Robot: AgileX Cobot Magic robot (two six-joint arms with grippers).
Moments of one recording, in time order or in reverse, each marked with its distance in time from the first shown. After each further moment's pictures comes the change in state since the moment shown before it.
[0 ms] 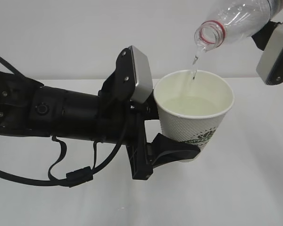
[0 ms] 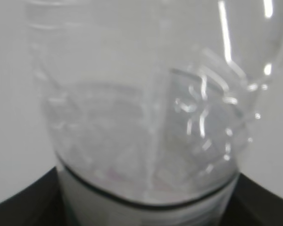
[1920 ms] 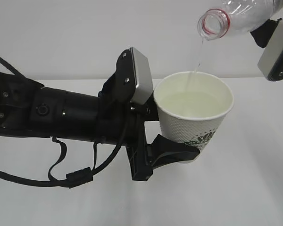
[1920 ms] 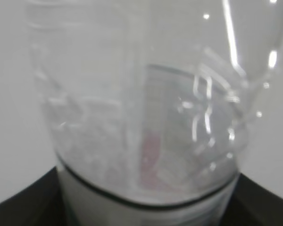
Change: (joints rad) left arm 0.000 0.002 0.000 0.002 0.000 0.000; right arm 0.000 -0.006 0.000 0.002 -0.016 0.074
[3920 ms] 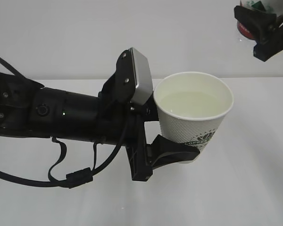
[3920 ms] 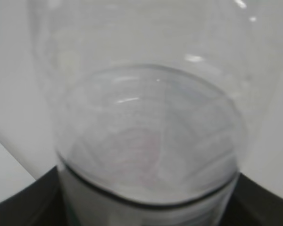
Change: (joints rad) left arm 0.000 0.000 0.002 0.000 0.000 0.000; right arm 0.000 0.000 0.000 0.059 0.121 1.015
